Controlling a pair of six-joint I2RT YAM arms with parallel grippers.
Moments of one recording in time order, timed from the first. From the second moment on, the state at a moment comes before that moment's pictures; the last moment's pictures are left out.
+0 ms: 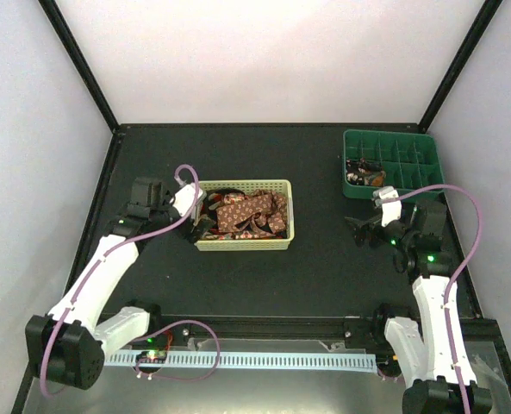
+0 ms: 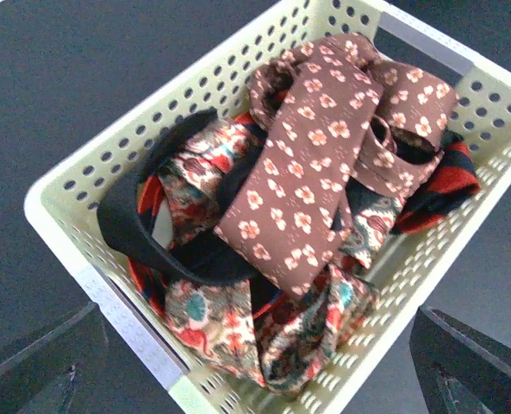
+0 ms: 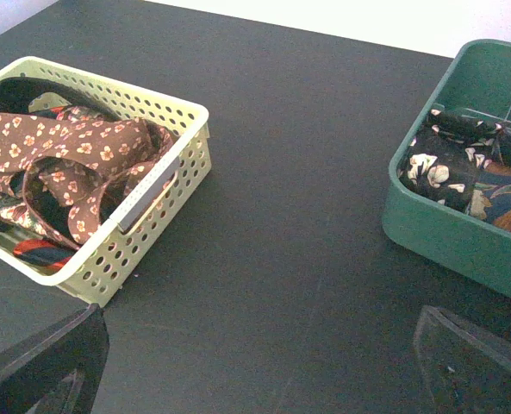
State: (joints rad) left arm -0.18 1.01 0.78 -0.56 0.44 0.39; right arm -0.12 0.72 0.63 -0.52 -0.61 -0.29
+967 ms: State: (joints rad) left arm -0.62 1.82 1.34 -0.55 0.10 0.45; right arm -0.12 0.72 0.63 -0.52 -0.61 -0.29
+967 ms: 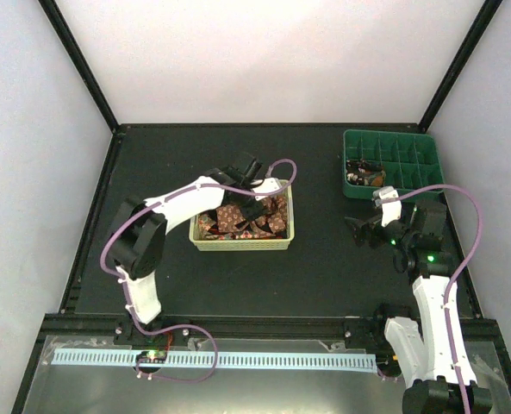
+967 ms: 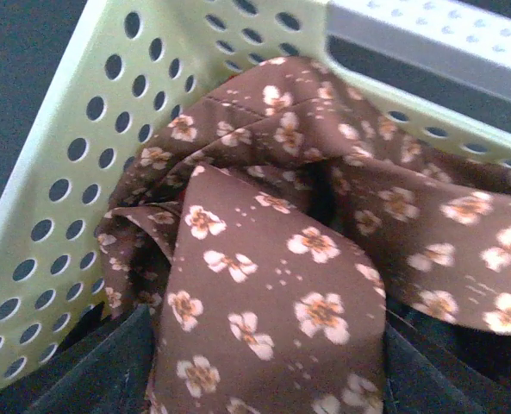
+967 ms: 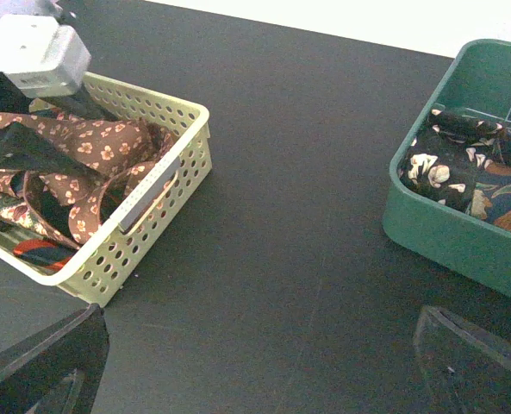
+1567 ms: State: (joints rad) left arm -0.56 1.55 1.43 -0.56 0.14 0.41; right arm -0.12 0.72 0.63 -0.52 -0.61 -0.29
